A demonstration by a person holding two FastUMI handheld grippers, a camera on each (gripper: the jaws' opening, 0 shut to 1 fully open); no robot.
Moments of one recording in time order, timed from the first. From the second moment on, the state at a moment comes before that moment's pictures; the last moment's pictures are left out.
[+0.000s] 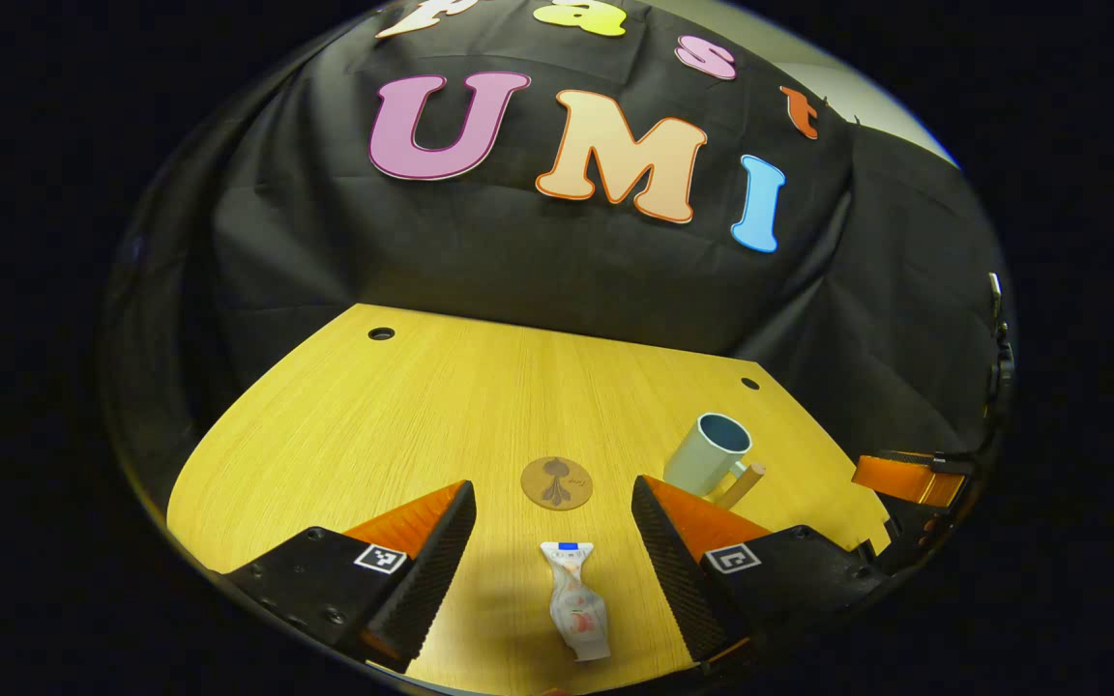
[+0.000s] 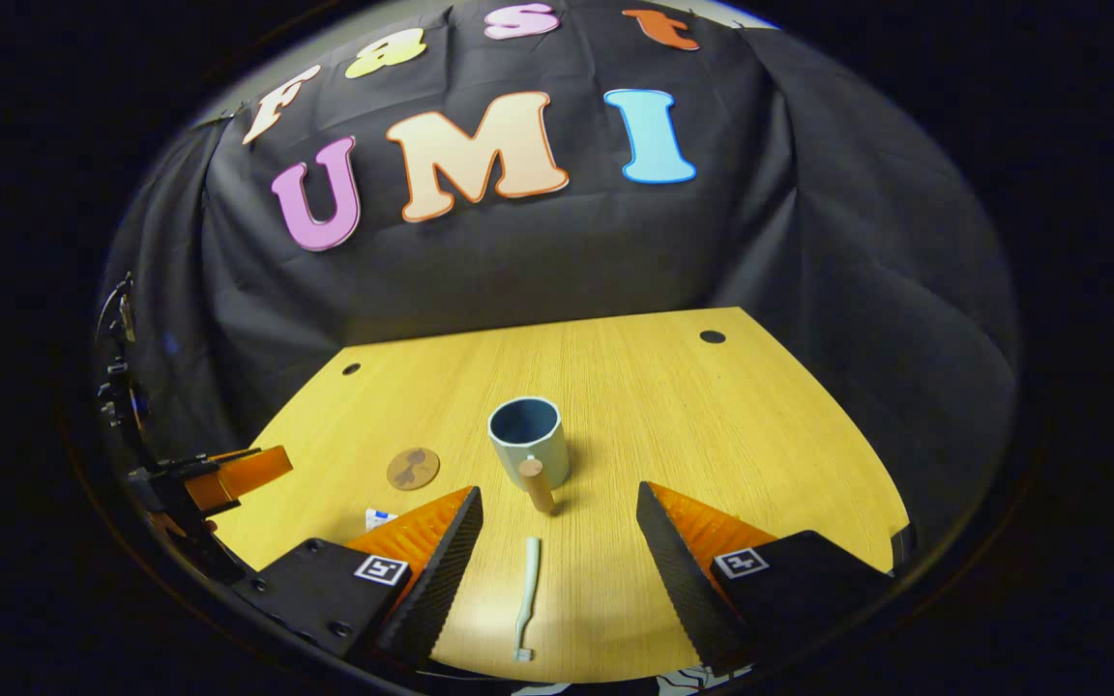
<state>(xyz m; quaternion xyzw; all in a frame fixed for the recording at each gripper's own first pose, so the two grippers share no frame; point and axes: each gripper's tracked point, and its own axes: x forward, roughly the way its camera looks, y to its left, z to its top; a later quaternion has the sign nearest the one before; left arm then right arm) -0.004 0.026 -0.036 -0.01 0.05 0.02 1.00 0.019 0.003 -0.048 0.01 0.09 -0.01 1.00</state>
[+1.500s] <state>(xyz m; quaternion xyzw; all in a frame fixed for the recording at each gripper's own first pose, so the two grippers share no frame) -0.007 0.099 -0.081 -0.07 0.11 0.12 0.98 0.108 0.045 -0.196 -0.12 0.40 0.03 0.91</state>
